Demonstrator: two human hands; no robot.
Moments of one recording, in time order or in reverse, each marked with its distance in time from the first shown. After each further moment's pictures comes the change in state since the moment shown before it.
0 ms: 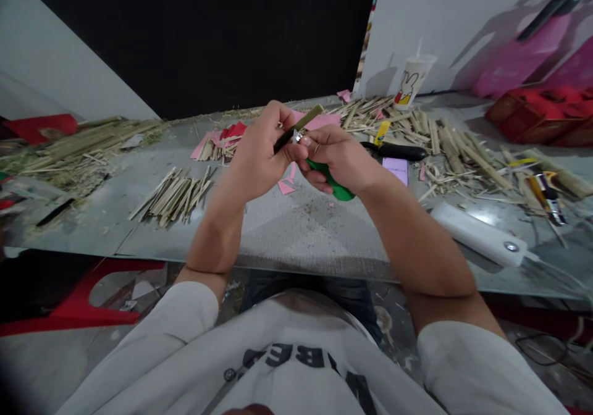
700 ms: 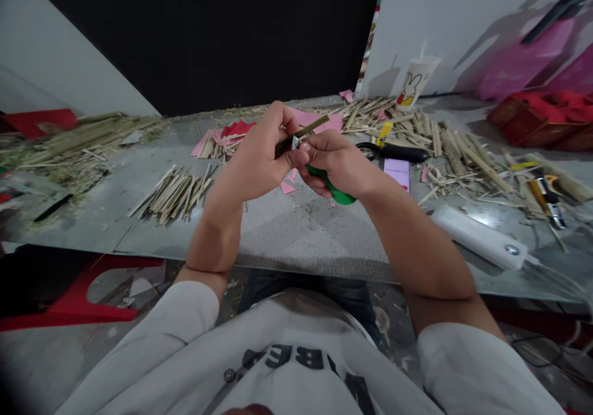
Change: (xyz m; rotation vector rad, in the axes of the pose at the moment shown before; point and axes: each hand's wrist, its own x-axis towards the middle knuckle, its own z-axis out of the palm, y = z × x) left_hand -0.005 0.003 -0.008 -0.053 -0.094 -0.021; right_hand -0.002 -0.002 0.006 -0.100 -0.044 0.060
